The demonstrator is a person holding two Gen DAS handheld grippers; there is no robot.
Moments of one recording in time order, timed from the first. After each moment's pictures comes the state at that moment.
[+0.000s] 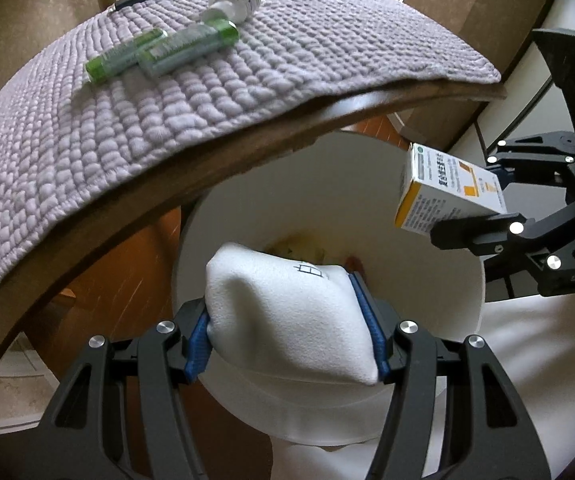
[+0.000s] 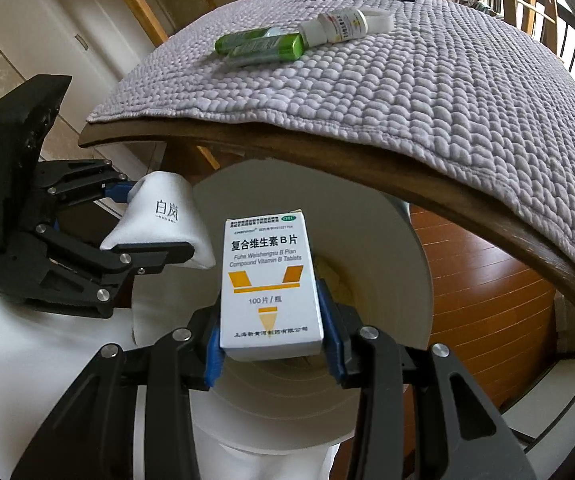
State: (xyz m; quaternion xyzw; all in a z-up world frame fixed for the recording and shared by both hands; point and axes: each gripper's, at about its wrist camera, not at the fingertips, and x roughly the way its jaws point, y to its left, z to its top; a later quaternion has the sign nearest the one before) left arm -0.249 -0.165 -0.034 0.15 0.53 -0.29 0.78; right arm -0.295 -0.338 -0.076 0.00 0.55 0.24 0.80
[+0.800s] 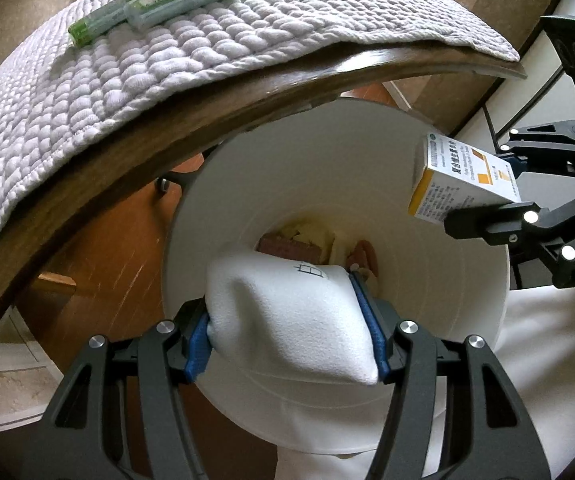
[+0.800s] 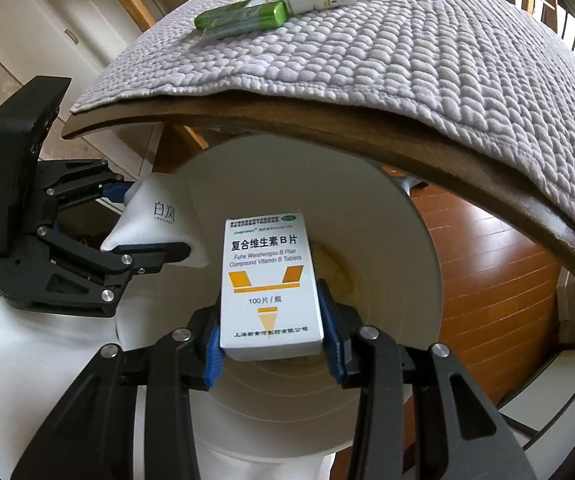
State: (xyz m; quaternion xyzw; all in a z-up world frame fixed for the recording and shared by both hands) left arm -0.244 -0.174 -0.073 0.16 0.56 -0.28 0.77; right arm -0.293 -0.329 -0.107 0.00 0.57 0.23 0.79
